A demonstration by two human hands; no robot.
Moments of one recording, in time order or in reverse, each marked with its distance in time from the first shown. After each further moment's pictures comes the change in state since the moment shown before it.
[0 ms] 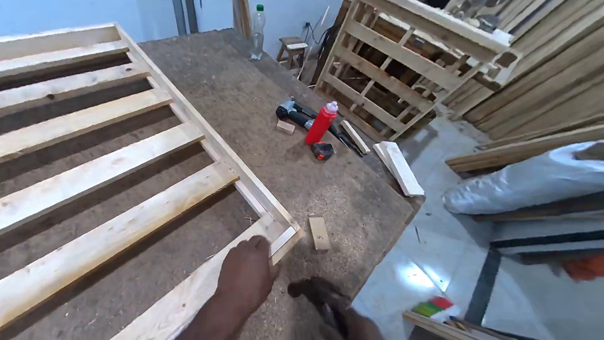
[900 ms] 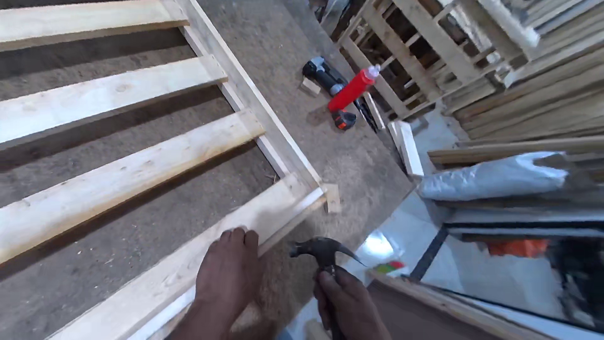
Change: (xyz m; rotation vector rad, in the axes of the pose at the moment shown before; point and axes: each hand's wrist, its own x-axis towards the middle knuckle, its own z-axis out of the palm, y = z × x) left_hand -0.078 -0.082 0.036 0.039 0.163 -0.050; right_hand -0.014 -0.040 0.067 0.556 -0.023 0.032
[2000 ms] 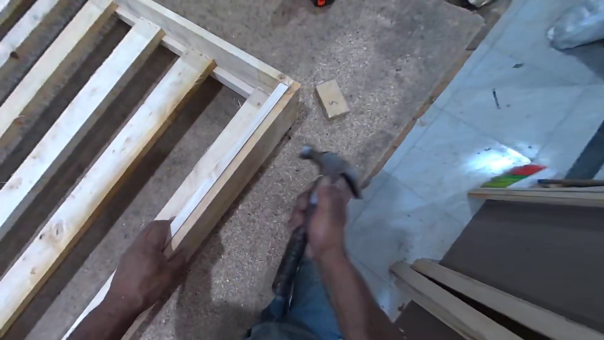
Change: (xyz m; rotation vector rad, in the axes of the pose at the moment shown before) left_hand -0.099 -0.107 0.026 0.203 0.127 -0.056; right_hand 0.023 0.101 0.053 0.849 0.185 -0.103
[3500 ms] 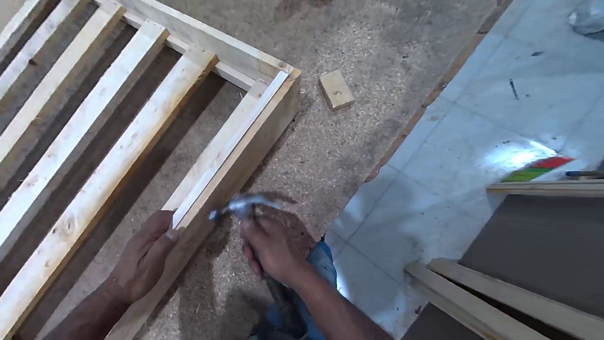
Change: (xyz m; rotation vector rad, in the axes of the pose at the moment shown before) left_hand 0.004 -0.019 -0.008 -0.334 -0.029 0.209; right_hand -0.029 0.041 0.032 -0.370 -0.468 0.198
